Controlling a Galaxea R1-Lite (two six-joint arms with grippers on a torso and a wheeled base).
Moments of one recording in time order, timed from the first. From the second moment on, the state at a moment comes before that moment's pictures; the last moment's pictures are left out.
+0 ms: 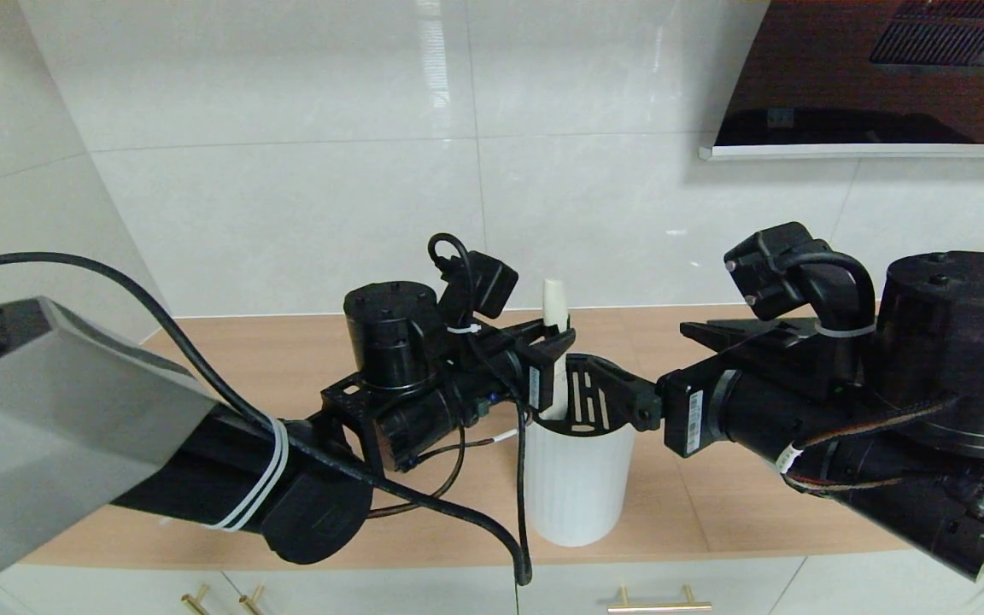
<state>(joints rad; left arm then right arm) -0.65 2.02 -0.92 -1.07 -0.13 -0.04 0.86 1.56 -0.77 -0.66 -0.34 0.05</state>
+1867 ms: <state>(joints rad) -0.66 1.88 -0.83 -1.33 0.06 -0.04 0.75 1.42 -0.72 -0.66 -0.35 0.05</state>
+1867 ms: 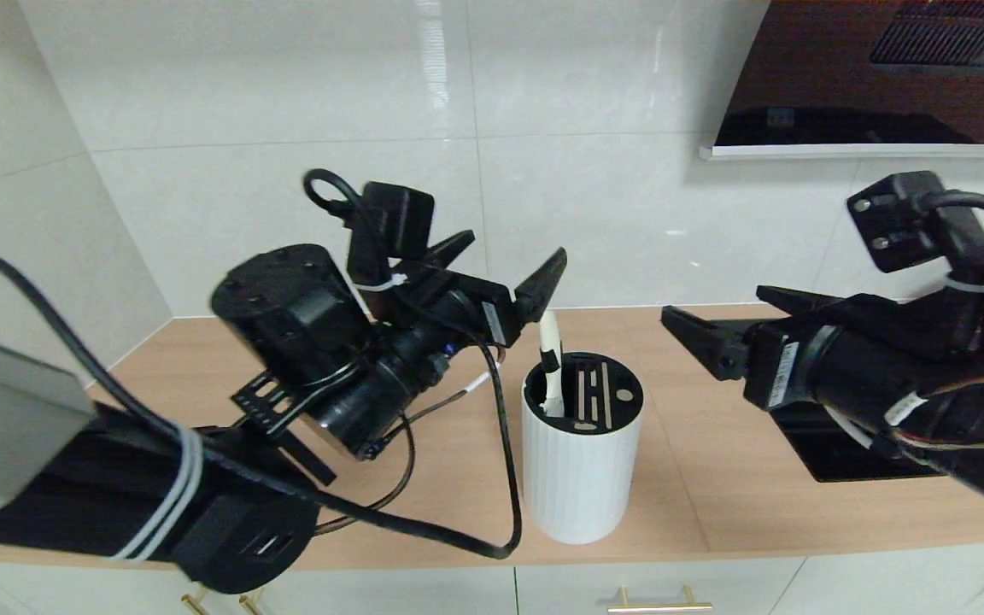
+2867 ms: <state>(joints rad) -0.21 0.39 -0.46 -0.17 -0.06 -0.10 0.17 0.36 -0.34 -0.21 -0.24 -0.03</state>
